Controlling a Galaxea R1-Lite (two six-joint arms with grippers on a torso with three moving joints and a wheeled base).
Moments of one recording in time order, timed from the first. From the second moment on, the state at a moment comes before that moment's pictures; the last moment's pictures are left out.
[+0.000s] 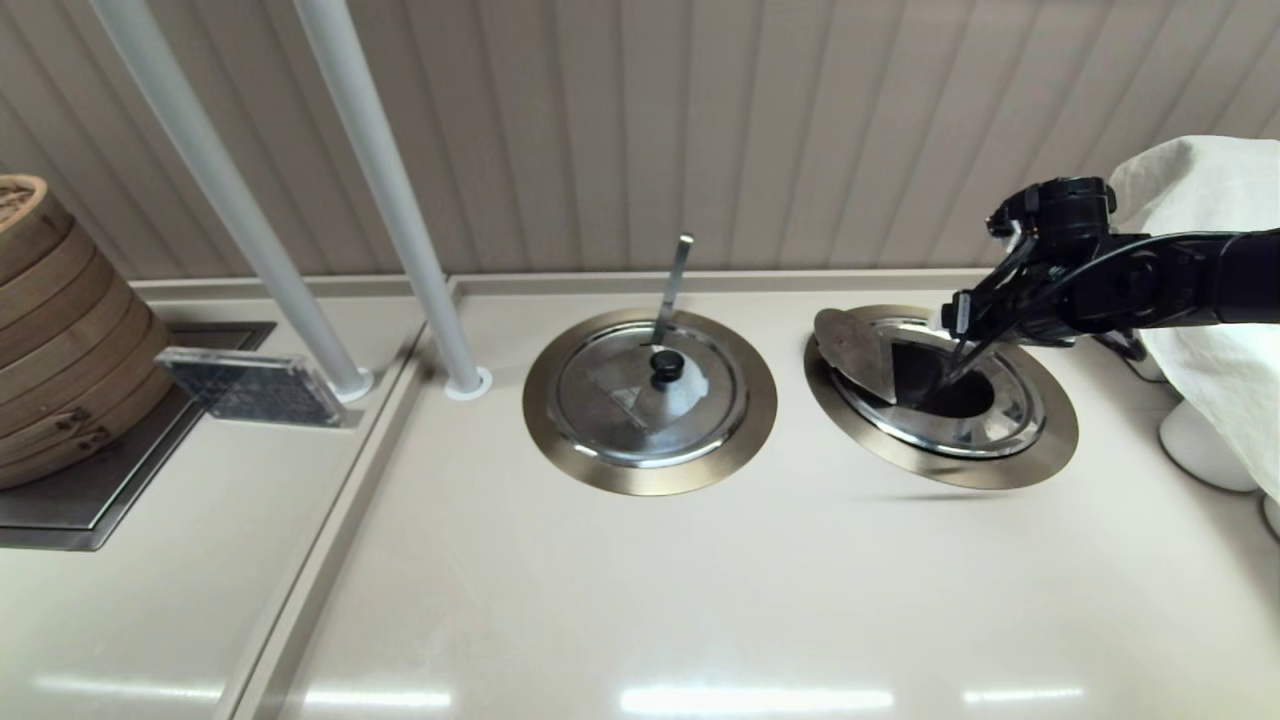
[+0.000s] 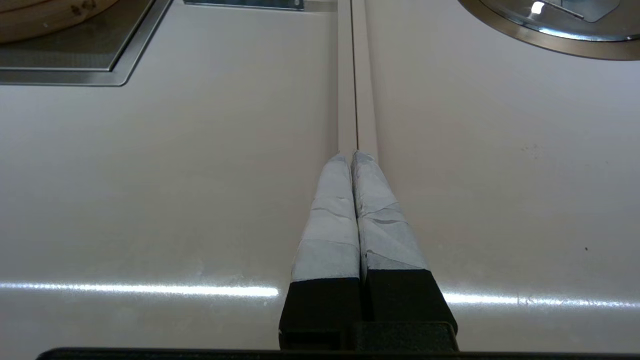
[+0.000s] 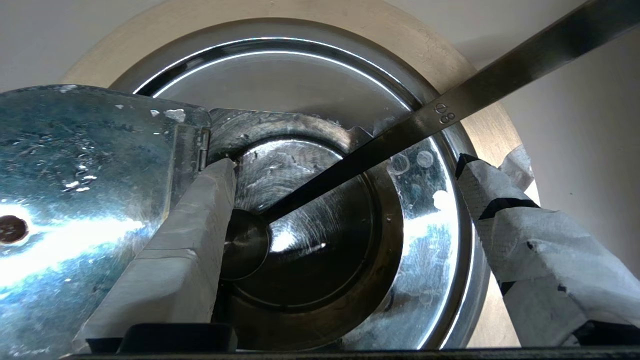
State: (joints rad) left arm 0.01 0.00 0.00 0.00 0.00 0.00; right arm 0.02 2.08 -1.71 0.16 -0.25 0.14
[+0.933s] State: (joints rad) left arm 0.01 0.00 0.00 0.00 0.00 0.00; right arm 0.44 1.75 -0.98 -0.35 -0.40 -0.37
